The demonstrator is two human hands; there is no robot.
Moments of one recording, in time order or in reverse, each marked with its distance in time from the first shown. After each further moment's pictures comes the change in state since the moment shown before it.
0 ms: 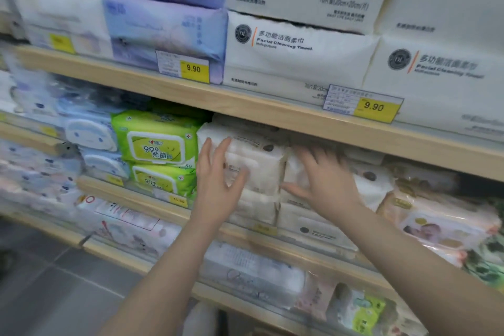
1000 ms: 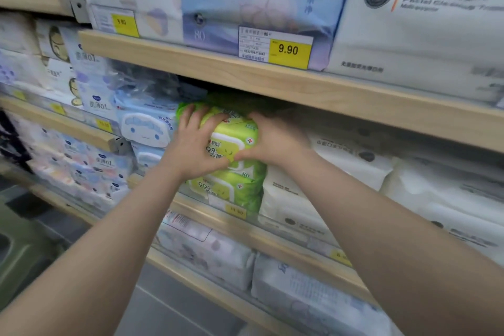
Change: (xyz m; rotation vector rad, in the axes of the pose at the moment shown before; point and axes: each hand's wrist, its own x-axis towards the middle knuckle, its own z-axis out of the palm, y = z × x) left_hand 0.112 -0.138 -0.121 0.632 -0.211 0.133; right_hand 0.150 -0.180 0.050 0.219 -0.184 -0.162
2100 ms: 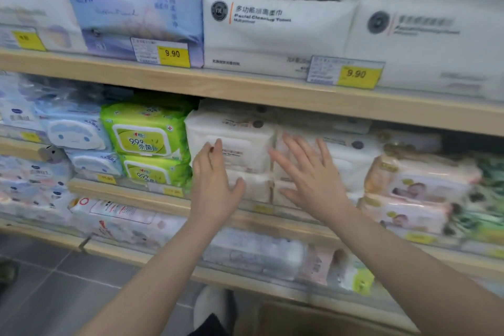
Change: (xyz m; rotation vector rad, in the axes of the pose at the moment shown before) left_hand -0.095 0.208 0.035 -0.314 0.028 -0.076; right_hand -0.221 0.148 -0.008 -0.465 0.374 -0.094
